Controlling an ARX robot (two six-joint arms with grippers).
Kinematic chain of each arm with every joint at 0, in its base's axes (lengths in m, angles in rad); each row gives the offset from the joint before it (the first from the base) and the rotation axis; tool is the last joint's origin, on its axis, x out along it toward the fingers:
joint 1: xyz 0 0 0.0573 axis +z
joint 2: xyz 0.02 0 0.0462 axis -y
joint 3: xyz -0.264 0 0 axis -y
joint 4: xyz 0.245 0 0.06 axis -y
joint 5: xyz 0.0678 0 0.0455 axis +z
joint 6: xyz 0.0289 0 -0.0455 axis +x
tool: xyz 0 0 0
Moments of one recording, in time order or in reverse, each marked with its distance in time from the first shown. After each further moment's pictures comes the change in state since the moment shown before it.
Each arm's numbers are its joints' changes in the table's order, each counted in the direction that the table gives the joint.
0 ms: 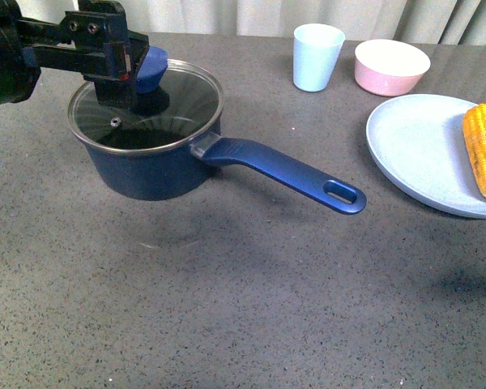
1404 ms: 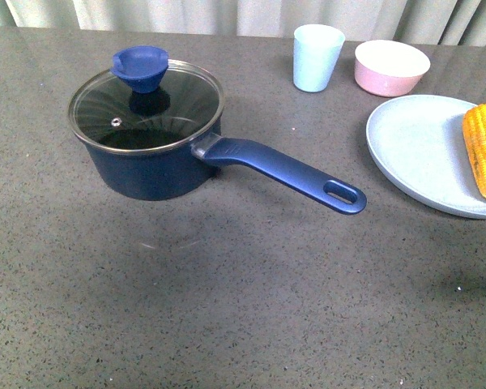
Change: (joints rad) left arm 0.255 1.738 -0.589 -0.937 0.130 0.031; right arm 0.000 0.000 0.000 0.000 0.000 0.000
